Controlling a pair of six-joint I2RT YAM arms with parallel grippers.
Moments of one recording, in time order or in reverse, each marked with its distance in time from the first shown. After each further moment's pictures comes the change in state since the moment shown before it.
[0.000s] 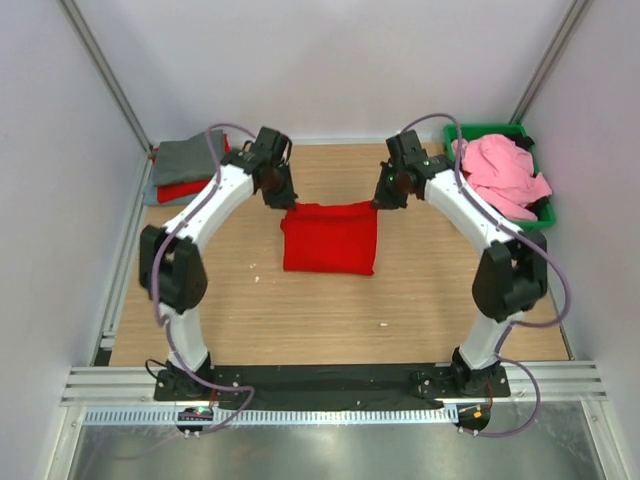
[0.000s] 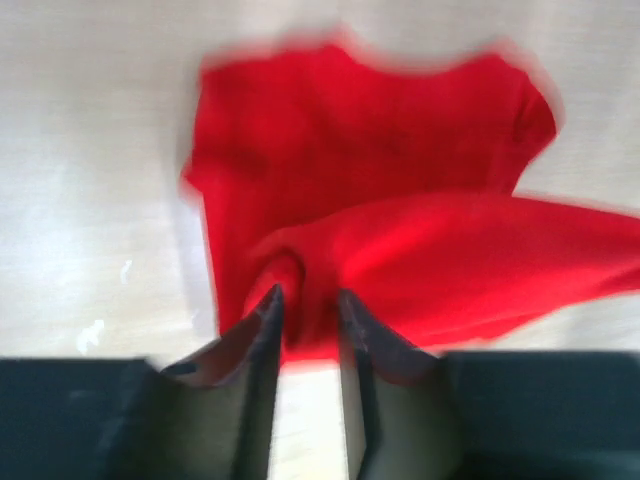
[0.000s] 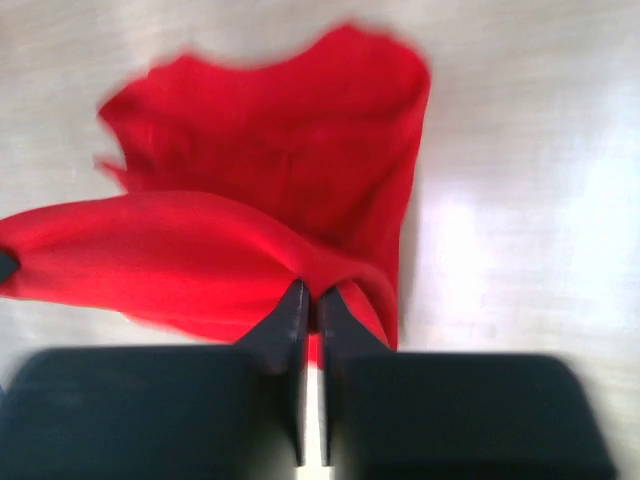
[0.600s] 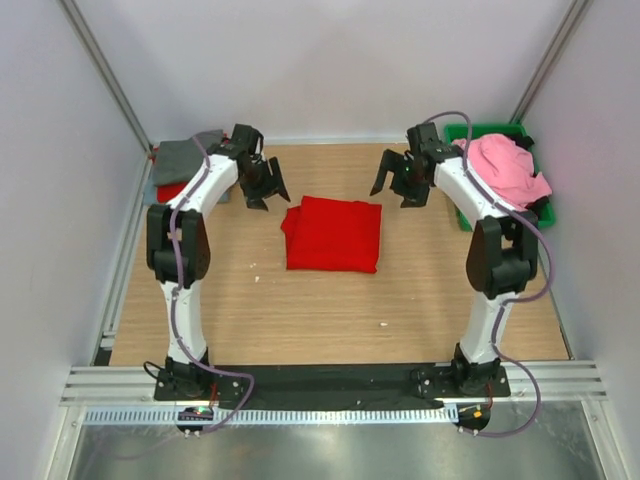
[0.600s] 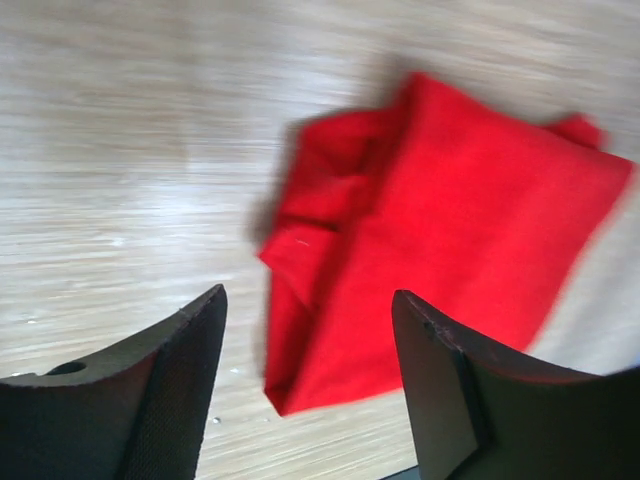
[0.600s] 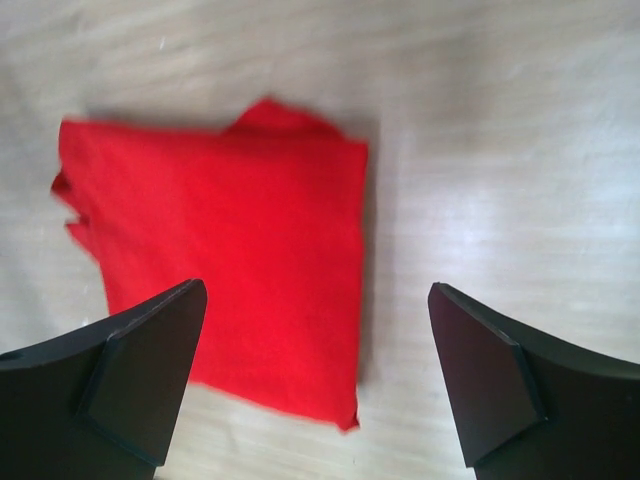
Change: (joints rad) left arm 0.205 0.332 0.205 -0.041 0.191 0.024; right arm -0.165 0.278 0.231 -0.027 -0.099 -0.092
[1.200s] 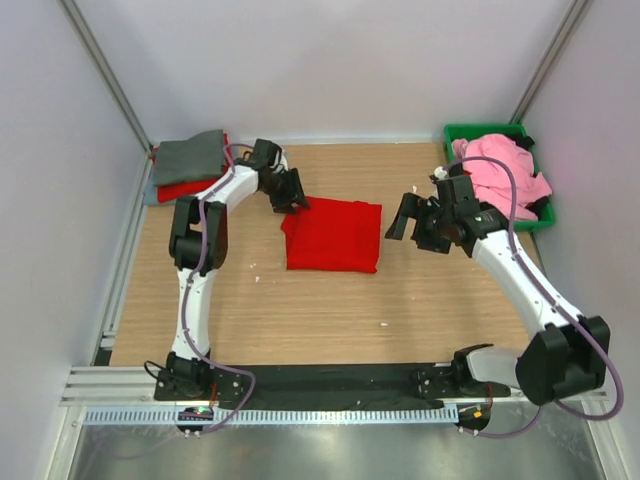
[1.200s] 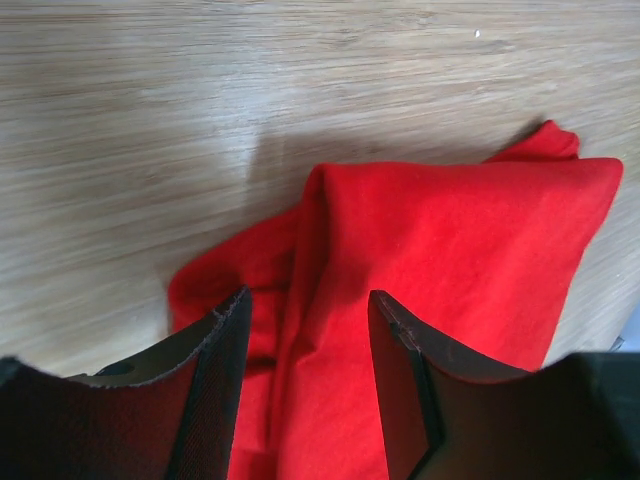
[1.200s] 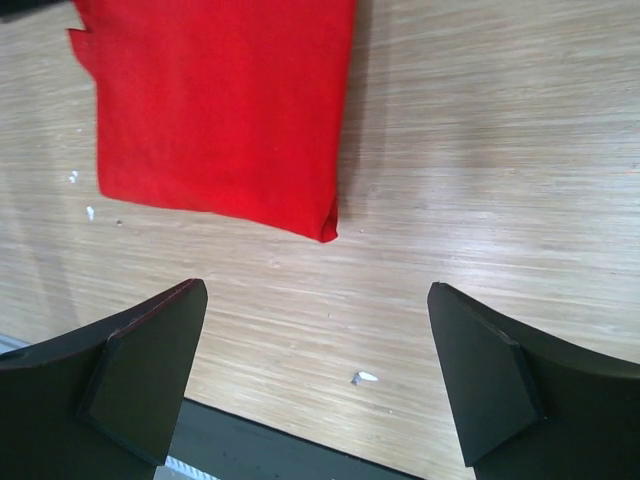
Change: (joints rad) left arm -0.048 0.124 -0.027 0.299 0.197 0.045; right arm 0.033 -0.711 -0.707 0.111 -0.053 0.007
